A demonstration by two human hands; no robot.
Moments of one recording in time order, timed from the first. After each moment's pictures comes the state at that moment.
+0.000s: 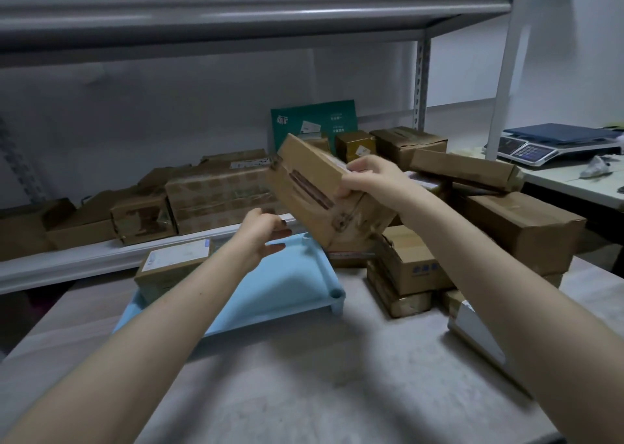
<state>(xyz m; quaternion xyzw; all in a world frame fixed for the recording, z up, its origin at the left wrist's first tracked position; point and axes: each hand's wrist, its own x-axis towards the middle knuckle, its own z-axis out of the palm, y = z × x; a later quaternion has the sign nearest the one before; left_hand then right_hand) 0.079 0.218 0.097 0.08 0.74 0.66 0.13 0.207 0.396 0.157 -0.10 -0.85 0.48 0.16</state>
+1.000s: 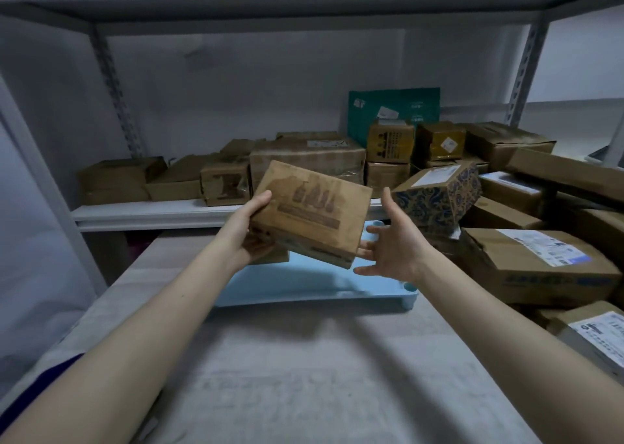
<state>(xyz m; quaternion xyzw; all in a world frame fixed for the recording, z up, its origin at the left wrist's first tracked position) 0.085 0.070 0.090 -0.04 0.61 0.78 0.13 0.129 0.315 0.056 -0.10 -0.54 0.82 -0.12</state>
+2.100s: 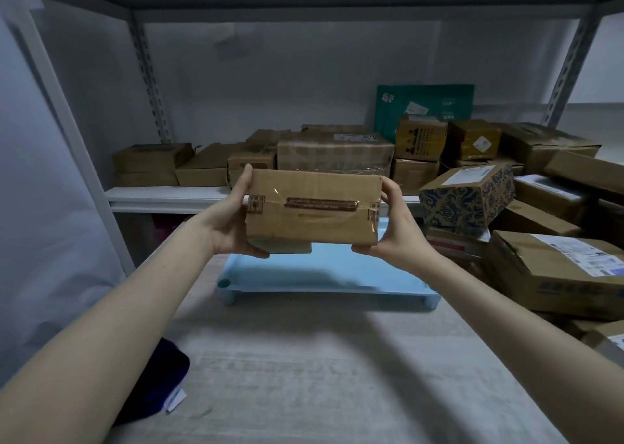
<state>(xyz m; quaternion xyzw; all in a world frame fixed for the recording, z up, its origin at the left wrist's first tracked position) 0.074 -0.005 0.100 0.03 0.66 0.70 0.26 0.121 0.282 0.049 0.21 -0.83 0.43 0.27</state>
